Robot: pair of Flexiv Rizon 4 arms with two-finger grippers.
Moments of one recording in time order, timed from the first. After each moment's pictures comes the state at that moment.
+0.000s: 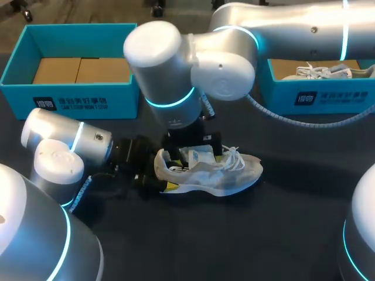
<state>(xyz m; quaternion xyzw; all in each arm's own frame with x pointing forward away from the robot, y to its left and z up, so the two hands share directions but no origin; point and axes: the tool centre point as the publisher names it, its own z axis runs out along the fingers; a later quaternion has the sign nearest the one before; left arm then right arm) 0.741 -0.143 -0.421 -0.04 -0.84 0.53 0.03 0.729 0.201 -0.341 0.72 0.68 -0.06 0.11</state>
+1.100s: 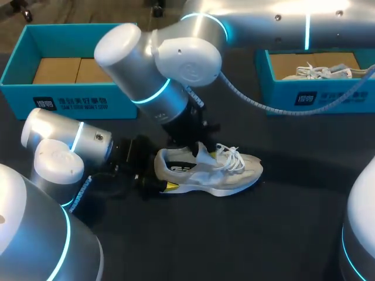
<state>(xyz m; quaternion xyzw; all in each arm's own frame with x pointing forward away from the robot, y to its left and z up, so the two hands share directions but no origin) 0.741 -0.143 -0.421 -0.04 -0.84 0.53 0.03 0.734 0.171 -0.332 0.71 0.66 -0.18 0.17</state>
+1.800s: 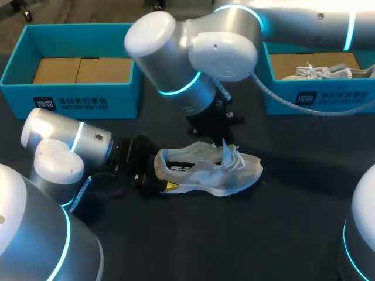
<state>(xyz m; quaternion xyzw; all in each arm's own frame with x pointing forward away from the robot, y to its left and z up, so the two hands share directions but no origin) 0.741 -0.144 -0.421 -0.04 -0.84 0.53 0.03 0.746 0.118 -0.313 0.74 0.63 -0.14 0.18</state>
